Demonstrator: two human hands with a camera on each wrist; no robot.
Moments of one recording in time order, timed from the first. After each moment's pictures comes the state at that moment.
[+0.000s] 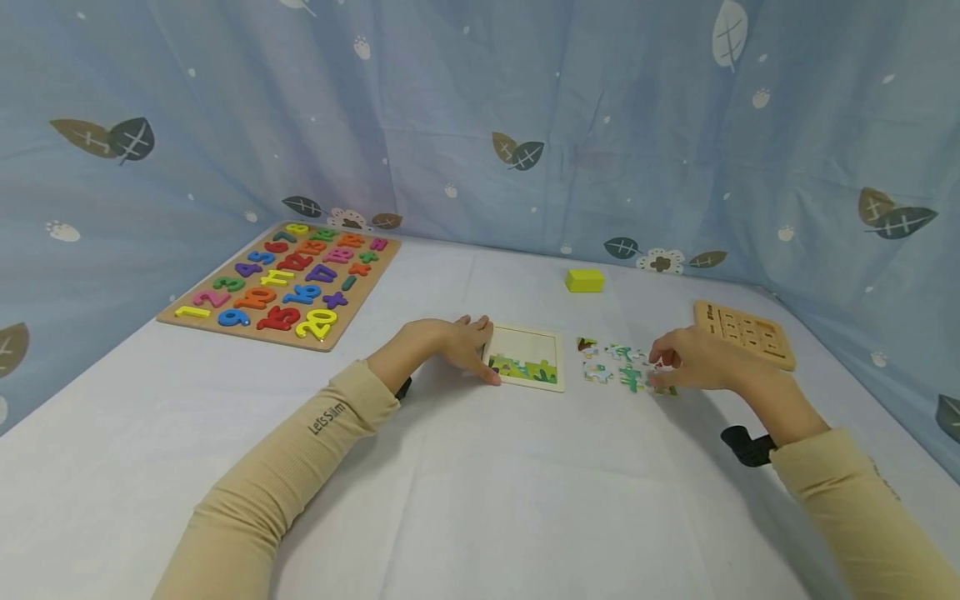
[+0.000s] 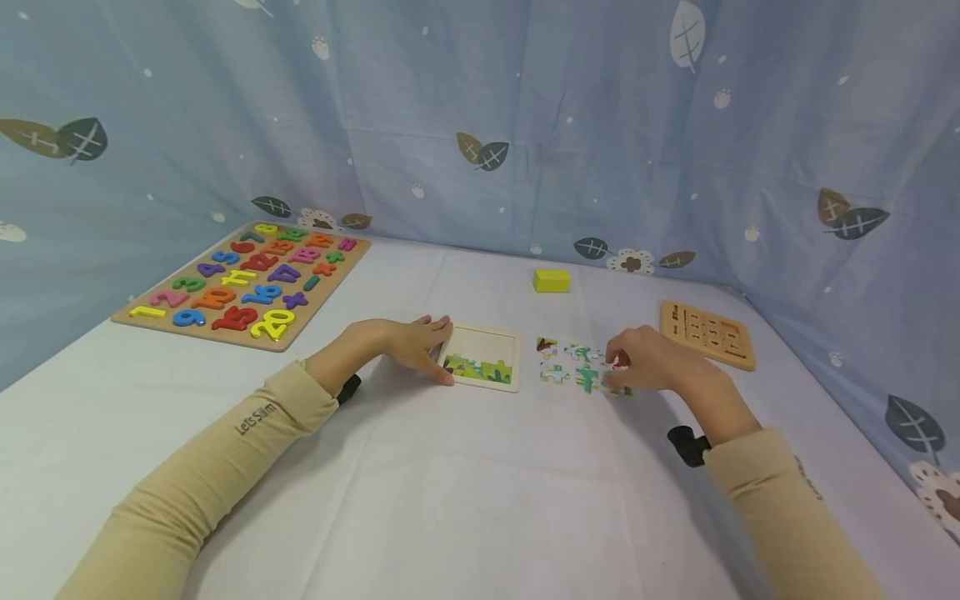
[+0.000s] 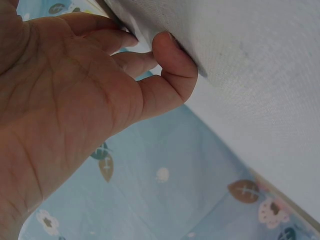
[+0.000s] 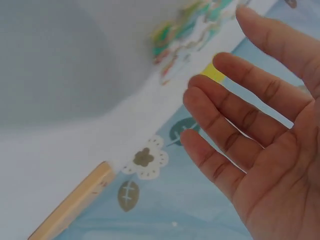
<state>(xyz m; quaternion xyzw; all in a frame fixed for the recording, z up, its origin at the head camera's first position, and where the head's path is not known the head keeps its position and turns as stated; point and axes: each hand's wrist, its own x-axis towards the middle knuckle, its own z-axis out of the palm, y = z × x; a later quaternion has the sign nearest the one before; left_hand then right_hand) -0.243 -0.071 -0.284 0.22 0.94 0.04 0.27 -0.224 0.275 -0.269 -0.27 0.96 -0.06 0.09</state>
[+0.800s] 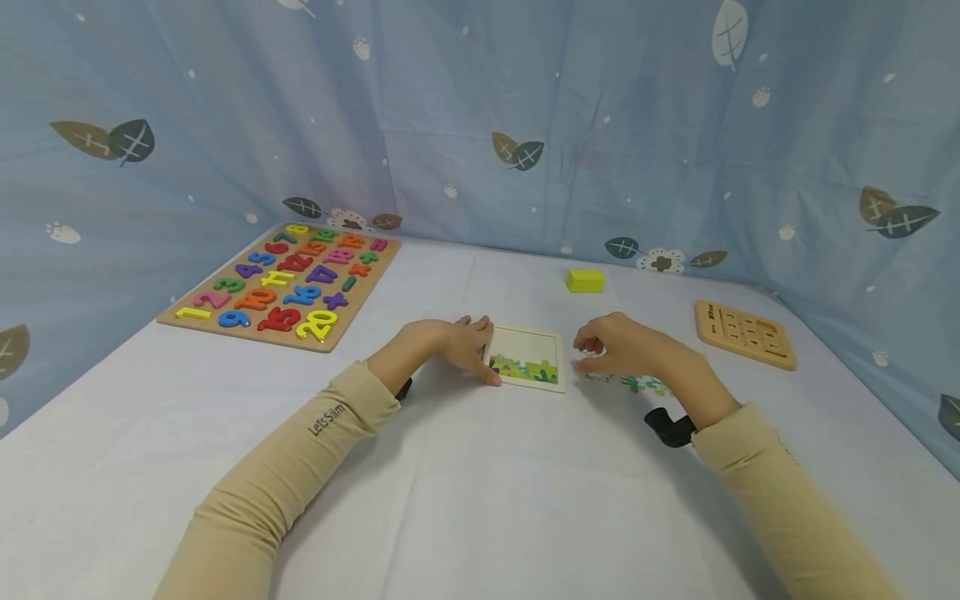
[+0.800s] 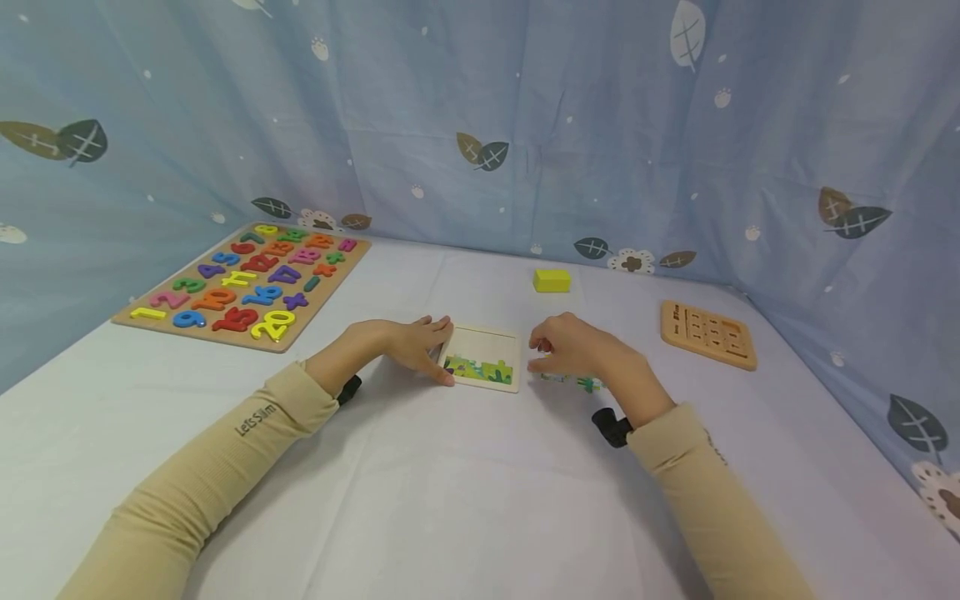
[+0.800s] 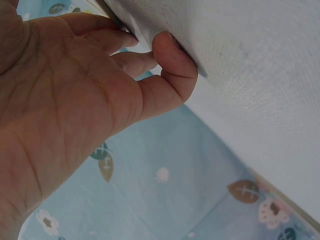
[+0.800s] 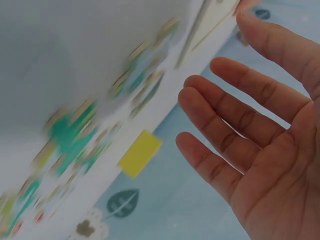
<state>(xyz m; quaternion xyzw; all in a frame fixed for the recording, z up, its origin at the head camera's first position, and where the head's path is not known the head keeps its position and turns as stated) -0.244 -0.070 -0.284 0.22 0.94 0.05 0.27 -0.230 0.187 -0.264 -0.30 0.94 -0.09 0.11</state>
